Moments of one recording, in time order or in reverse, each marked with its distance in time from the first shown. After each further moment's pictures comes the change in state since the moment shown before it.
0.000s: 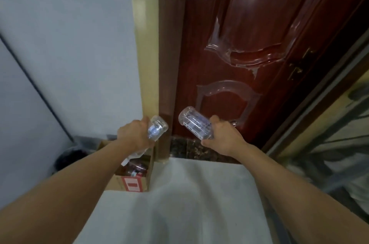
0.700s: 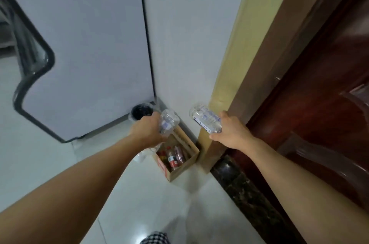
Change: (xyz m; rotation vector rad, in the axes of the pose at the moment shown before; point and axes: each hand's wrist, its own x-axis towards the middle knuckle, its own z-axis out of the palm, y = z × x) left_hand 0.089 -0.002 0.025 -0.334 0.090 -0.800; right_hand 0.292 -0.038 0.032 -0.117 -0.370 -0.643
